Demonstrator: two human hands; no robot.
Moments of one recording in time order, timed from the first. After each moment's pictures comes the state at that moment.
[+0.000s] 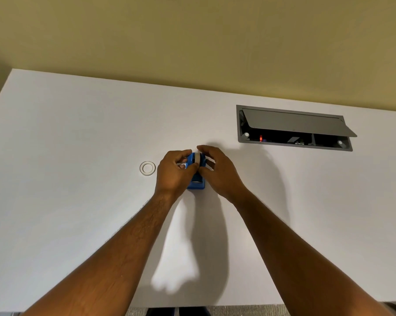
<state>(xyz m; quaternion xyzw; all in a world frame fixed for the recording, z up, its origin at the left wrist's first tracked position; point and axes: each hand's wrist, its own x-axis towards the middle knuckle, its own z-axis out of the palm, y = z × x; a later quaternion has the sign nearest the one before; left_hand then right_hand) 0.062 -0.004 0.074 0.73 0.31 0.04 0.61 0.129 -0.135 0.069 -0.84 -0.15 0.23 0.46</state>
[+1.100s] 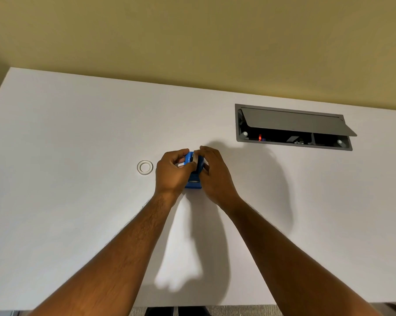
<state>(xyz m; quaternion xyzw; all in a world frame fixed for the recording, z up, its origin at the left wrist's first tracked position) 0.065 -0.012 0.072 0.68 0.35 0.06 0.64 0.113 -0.132 0.062 -0.86 -0.15 0.18 0.45</state>
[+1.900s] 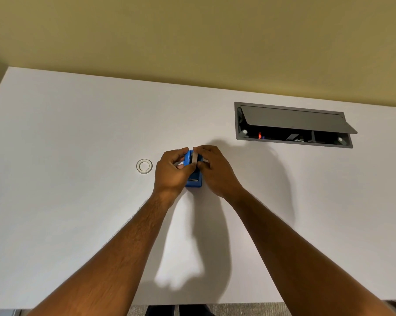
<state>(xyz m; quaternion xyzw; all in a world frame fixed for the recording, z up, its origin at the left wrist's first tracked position) 0.060 -0.011 0.068 0.70 0.32 0.06 0.64 0.131 -0.136 0.061 -0.86 -0.19 0.21 0.42</state>
